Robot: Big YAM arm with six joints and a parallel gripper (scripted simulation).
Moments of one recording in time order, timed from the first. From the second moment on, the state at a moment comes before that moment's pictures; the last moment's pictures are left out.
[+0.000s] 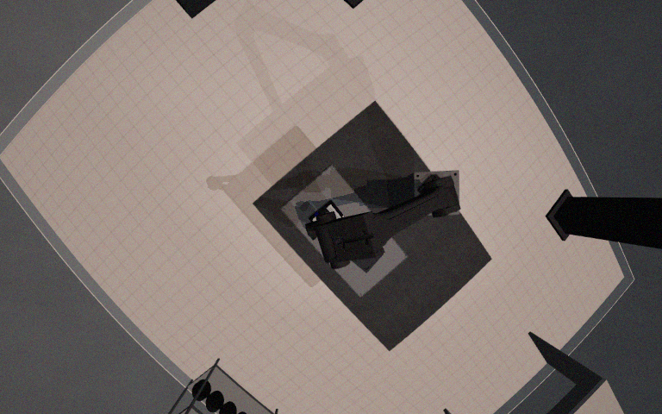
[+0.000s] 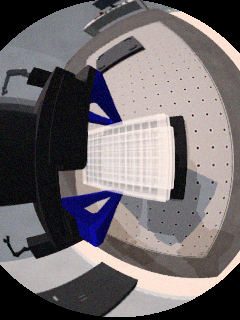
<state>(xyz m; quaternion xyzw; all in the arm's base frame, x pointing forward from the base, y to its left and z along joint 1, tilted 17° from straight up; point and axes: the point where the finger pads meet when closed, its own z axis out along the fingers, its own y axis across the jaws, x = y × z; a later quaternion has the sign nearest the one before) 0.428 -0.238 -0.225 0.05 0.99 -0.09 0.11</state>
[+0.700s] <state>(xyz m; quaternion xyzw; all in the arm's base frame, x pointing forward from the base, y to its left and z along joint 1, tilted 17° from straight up) 0.433 -0.243 -0.242 0.05 0.99 -0.10 0.11</state>
